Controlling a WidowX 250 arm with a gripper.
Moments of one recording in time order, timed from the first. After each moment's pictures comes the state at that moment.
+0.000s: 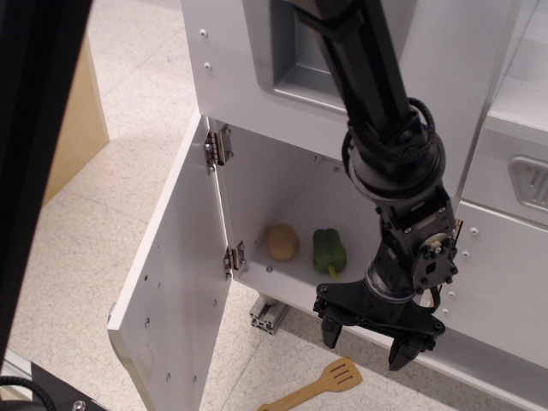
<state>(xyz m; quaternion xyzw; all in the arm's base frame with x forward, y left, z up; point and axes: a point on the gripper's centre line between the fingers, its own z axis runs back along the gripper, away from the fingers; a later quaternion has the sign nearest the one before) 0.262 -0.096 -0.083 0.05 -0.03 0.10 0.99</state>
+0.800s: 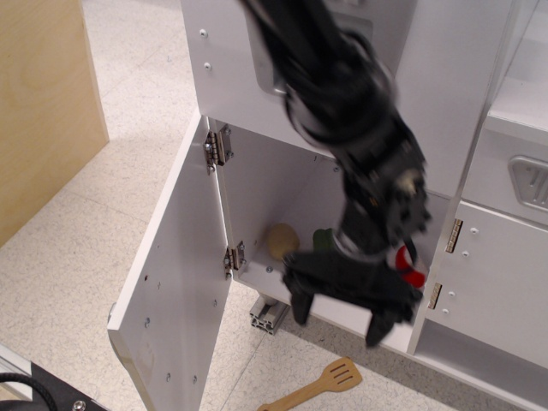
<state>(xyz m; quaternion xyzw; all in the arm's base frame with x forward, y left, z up) 0.245 -0.068 -0.022 0.03 -0.02 0.11 0.99</state>
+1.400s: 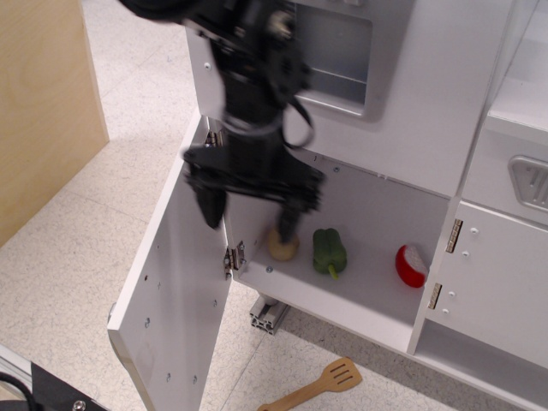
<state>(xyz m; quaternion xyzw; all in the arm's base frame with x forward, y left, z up) 0.254 0.028 0.036 0.02 -0.04 0.14 0.99</state>
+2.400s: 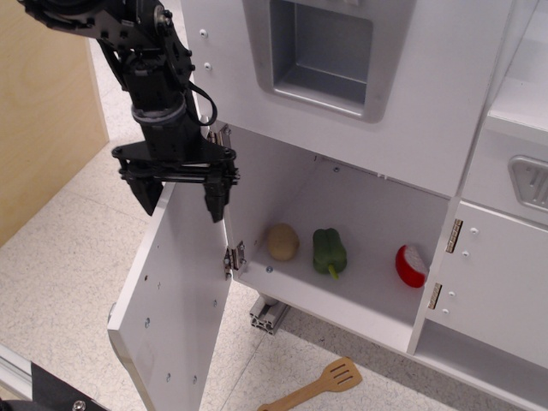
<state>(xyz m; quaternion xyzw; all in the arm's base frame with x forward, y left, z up) 0.264 0.080 0.003 -0.03 -0.03 0.19 0.98</state>
